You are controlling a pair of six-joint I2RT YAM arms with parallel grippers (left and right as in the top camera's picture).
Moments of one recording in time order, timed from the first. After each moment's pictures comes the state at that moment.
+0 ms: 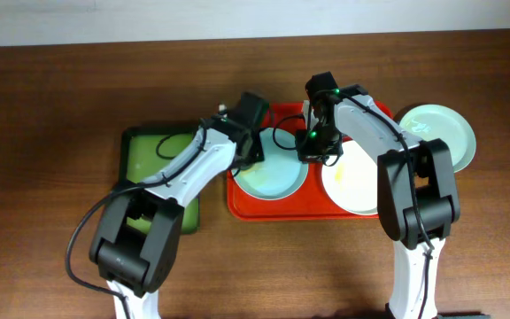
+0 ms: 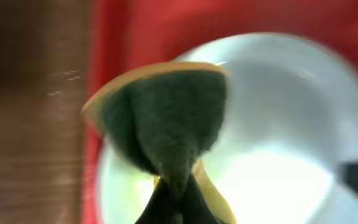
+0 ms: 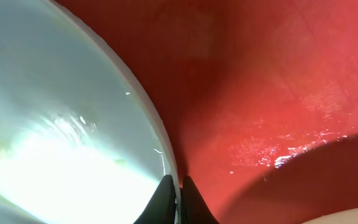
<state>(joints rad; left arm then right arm) -0.51 2.01 1.47 -0.70 -0.03 -0.64 0.26 2.19 1.62 -0.97 -0.24 0.17</state>
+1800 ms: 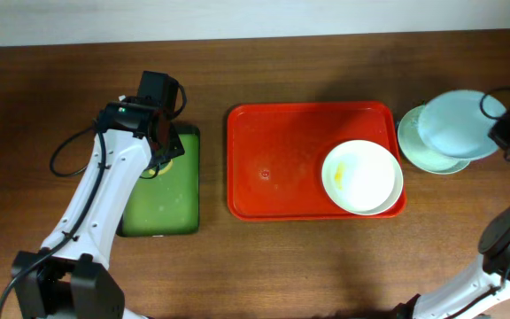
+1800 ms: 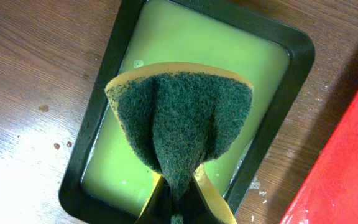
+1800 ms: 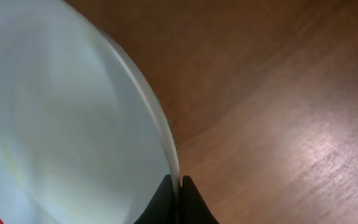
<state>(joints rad) -0.20 1.68 1.46 -1.12 -0.27 -0.56 -0.62 1.98 1.70 -0.99 -0.02 0.18</state>
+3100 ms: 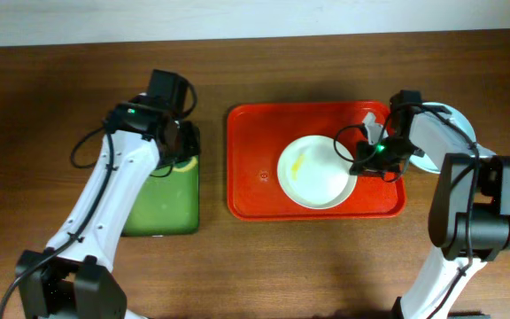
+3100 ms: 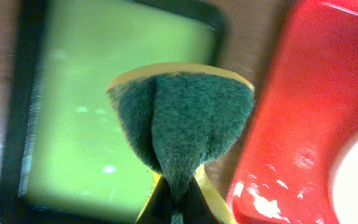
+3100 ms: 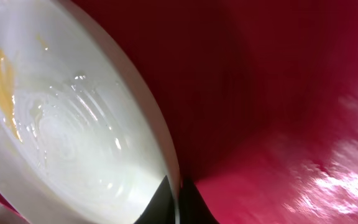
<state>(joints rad) -0.23 1.68 1.46 -1.07 -0.10 -0.51 -0.10 2.04 1.33 -0.91 -0.44 -0.11</state>
